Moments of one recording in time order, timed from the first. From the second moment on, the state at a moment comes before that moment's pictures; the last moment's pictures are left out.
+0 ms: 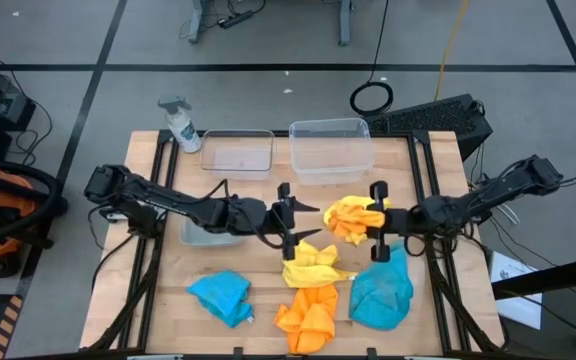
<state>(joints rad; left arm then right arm) -0.18 1.64 1.15 0.33 -0.27 0.15 0.33 0.90 0.40 0.72 0.31 -0.27</state>
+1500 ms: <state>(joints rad) -0.06 1.84 1.18 0.65 0.08 0.04 0.18 1.17 0.42 1.04 0.13 -0.22</state>
